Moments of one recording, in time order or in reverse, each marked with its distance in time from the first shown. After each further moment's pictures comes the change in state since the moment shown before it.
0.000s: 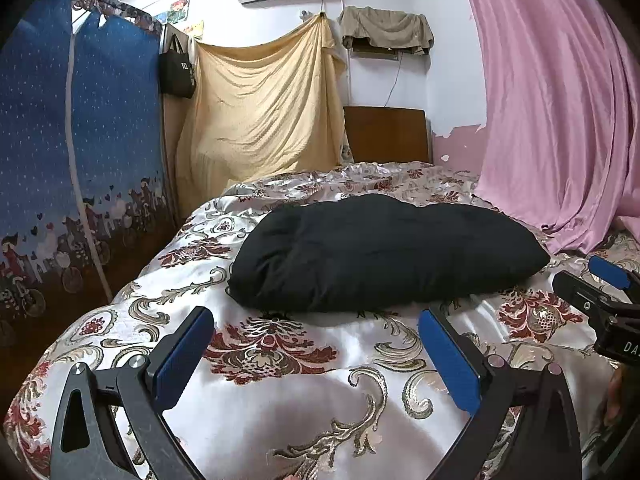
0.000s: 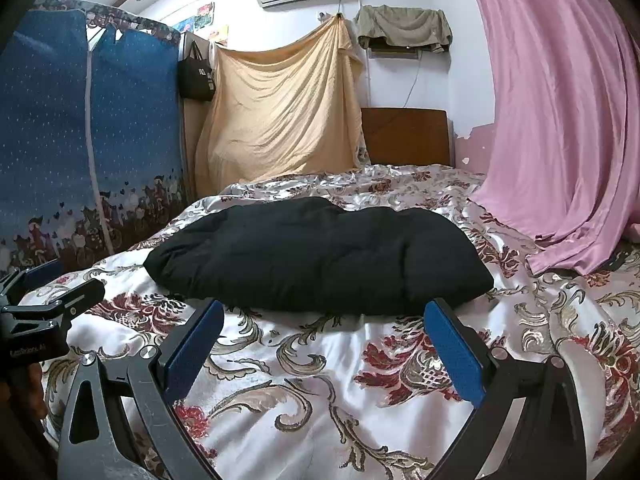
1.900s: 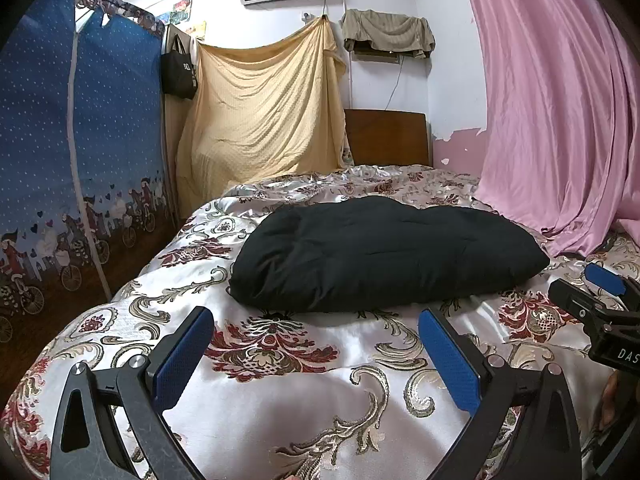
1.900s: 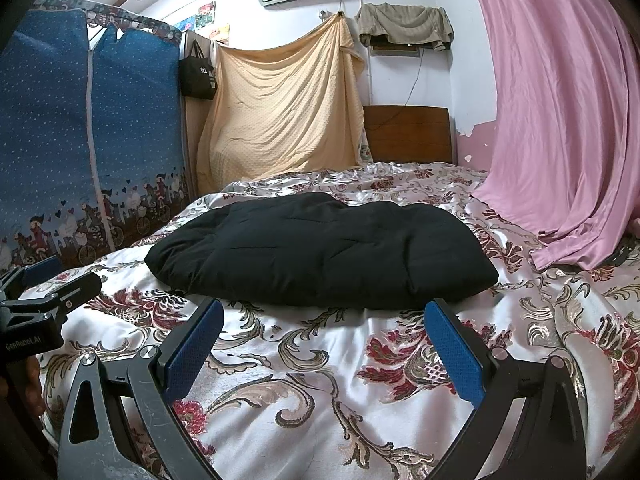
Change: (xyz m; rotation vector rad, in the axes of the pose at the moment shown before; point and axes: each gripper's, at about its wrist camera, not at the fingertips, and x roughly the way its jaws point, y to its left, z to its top) left arm 0.001 0.000 -0.004 -0.005 -0.008 0.001; right arm 0.003 0.002 -0.005 0.005 0.007 -0.001
